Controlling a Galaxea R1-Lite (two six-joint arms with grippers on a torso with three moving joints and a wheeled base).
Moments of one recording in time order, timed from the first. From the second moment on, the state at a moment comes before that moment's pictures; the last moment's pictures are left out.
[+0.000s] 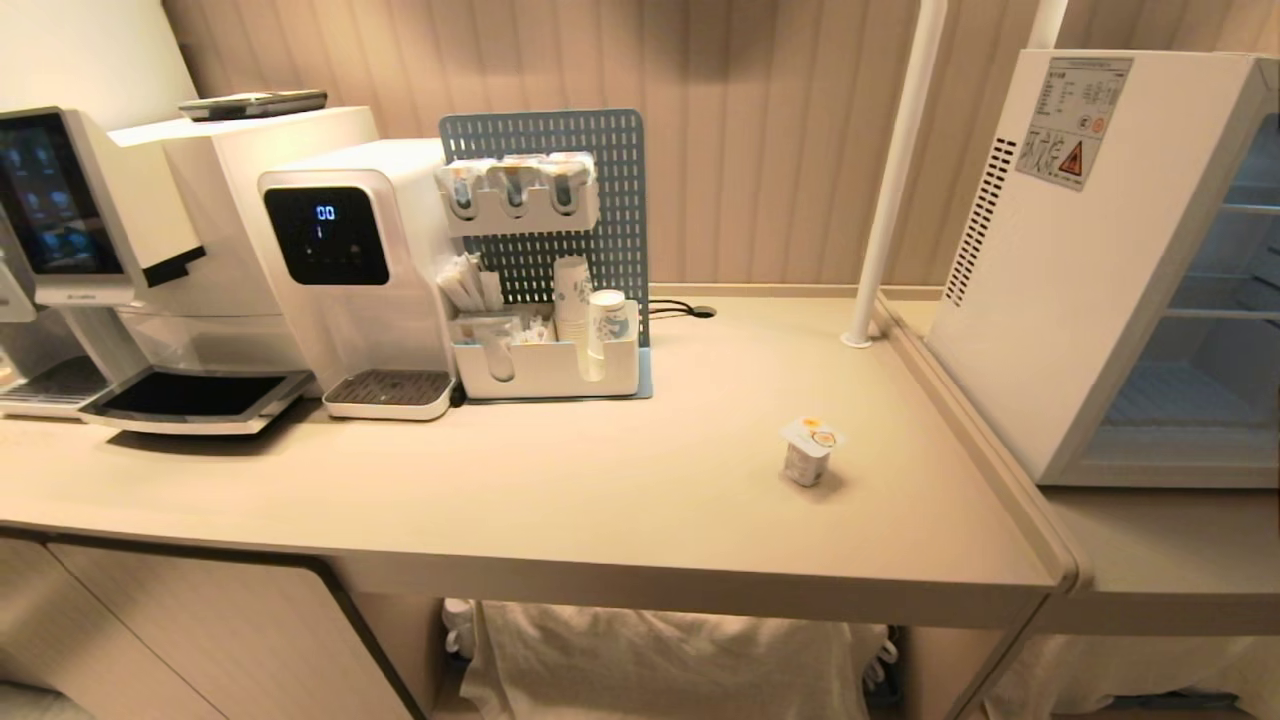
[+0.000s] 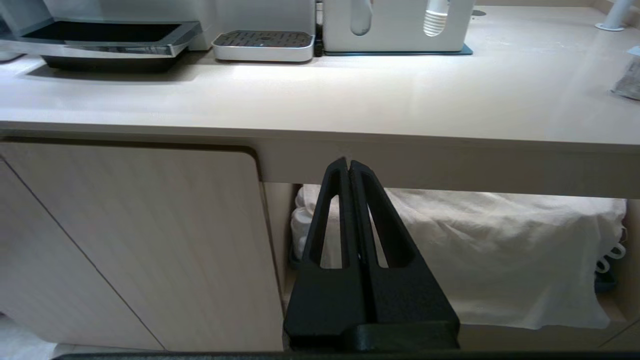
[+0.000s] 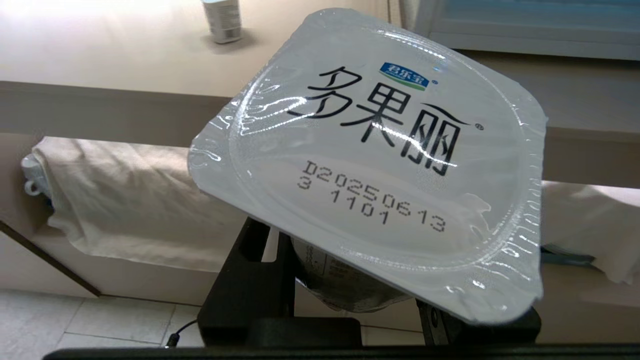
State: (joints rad) left arm 0.00 0.00 0.00 -0.02 -0.01 -0.02; right arm 0.01 0.00 -0.11 0.27 0.01 -0.07
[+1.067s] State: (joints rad) left arm 0.00 0.00 0.00 -0.02 -0.01 -0.02; right arm 0.01 0.00 -0.11 0.27 0.01 -0.07
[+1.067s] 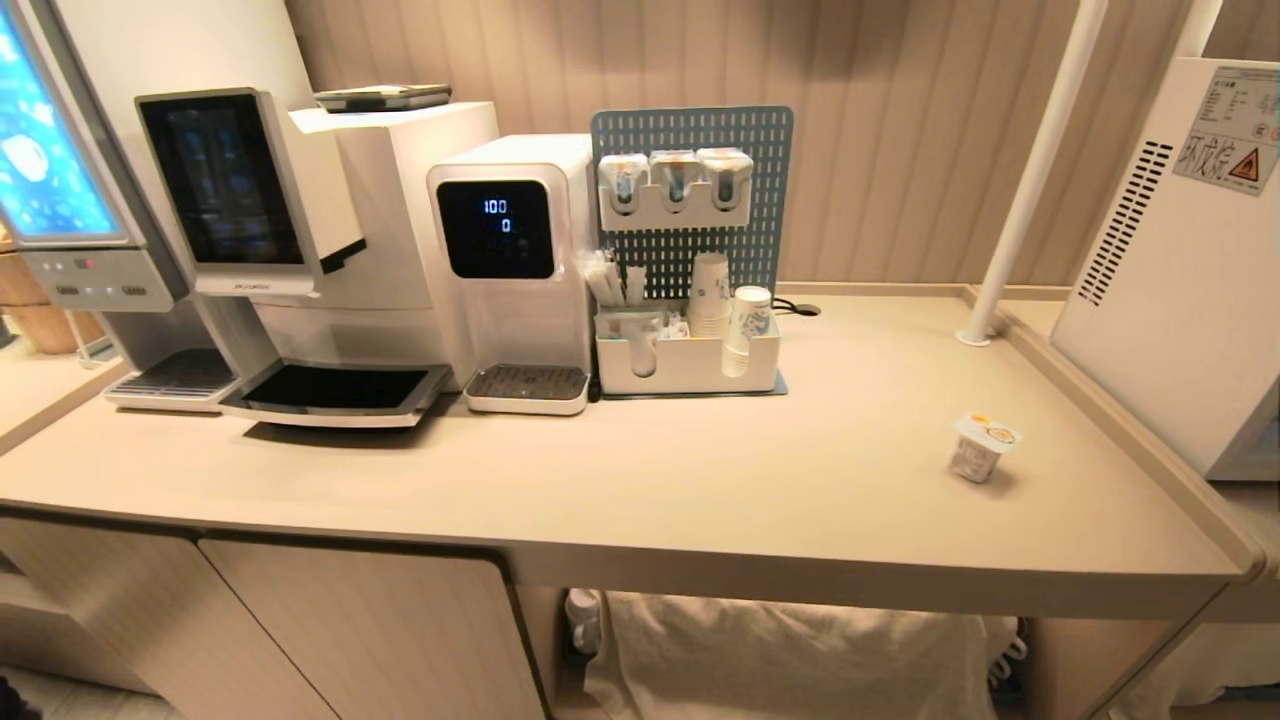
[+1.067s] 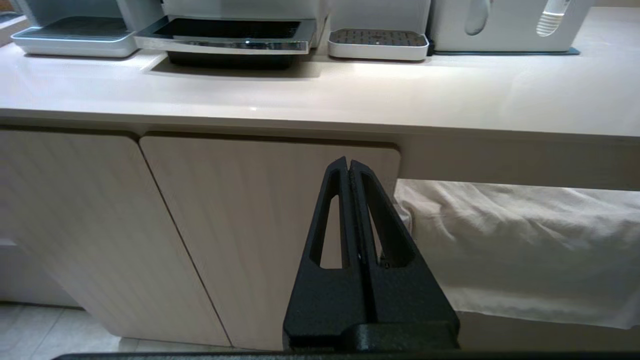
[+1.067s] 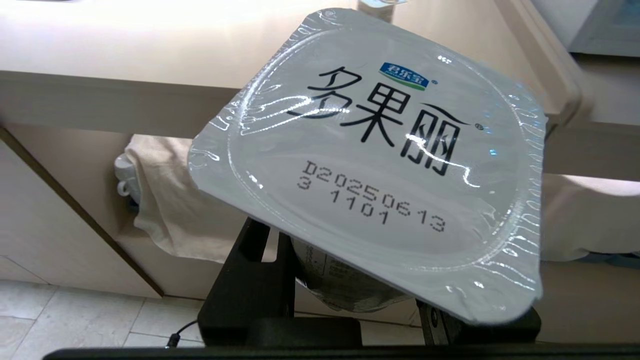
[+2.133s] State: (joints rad) left arm 0.00 0.00 0.00 -0.02 -0.01 -0.02; right arm 0.01 0.33 -0.34 0.17 0.19 0.00
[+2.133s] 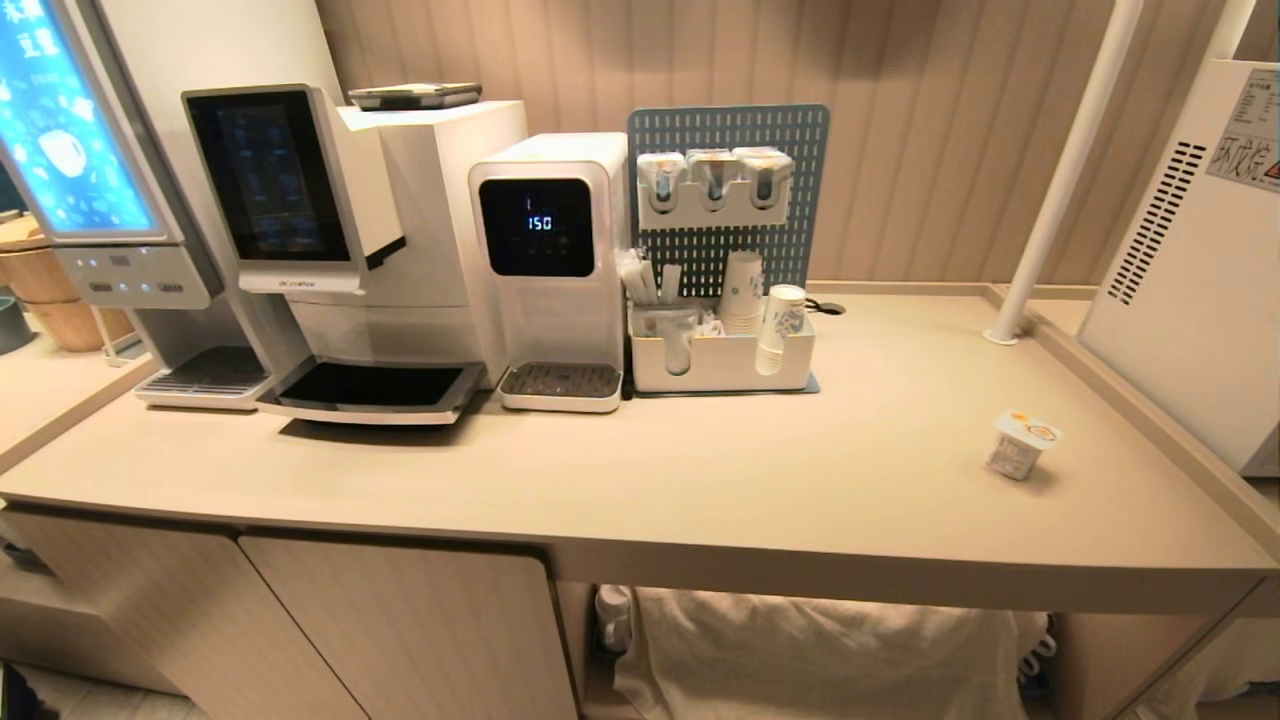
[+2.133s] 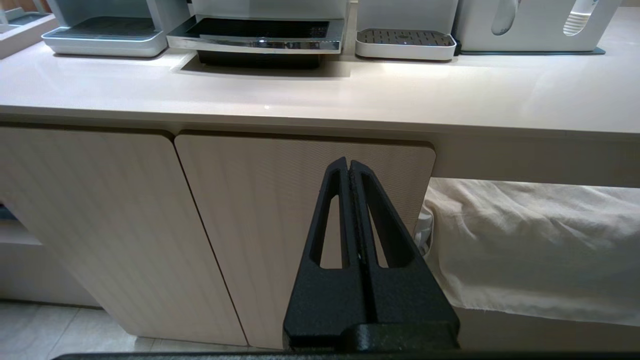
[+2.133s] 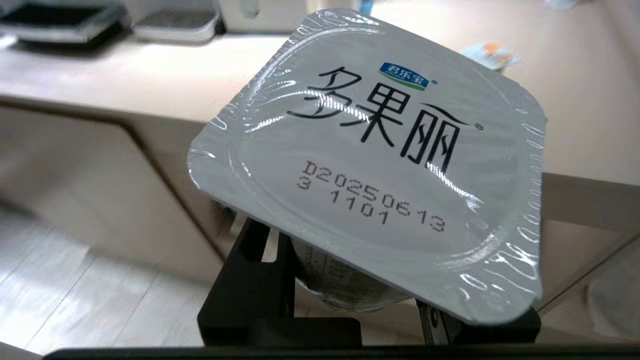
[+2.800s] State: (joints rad) left arm 0.00 0.00 0.00 -0.02 -0.01 -0.03; right arm 0.07 1.60 -0.33 -0.78 0.34 -0.09
